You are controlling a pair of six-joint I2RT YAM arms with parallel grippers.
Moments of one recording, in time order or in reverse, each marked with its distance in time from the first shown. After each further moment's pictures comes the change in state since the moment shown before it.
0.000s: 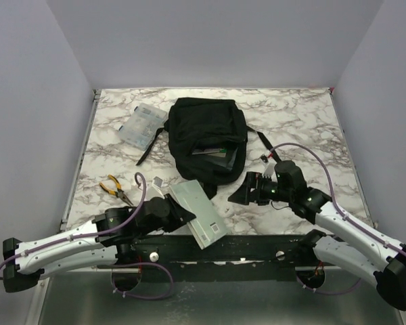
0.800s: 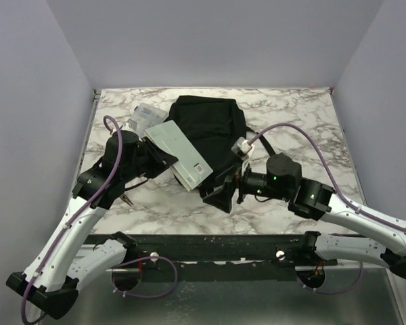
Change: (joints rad) left arm 0.654 0.278 0.617 -0.208 0.265 0.470; right arm 0.331 0.078 0.416 0.026 0.092 -0.315
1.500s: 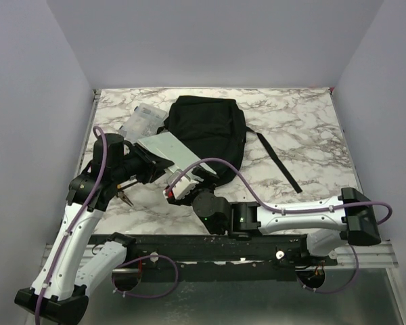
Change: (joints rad) left arm 0.261 -0.026 -0.042 -0.053 0.349 -0.167; right arm 0.514 0.547 0.206 0.343 1.225 -0.793
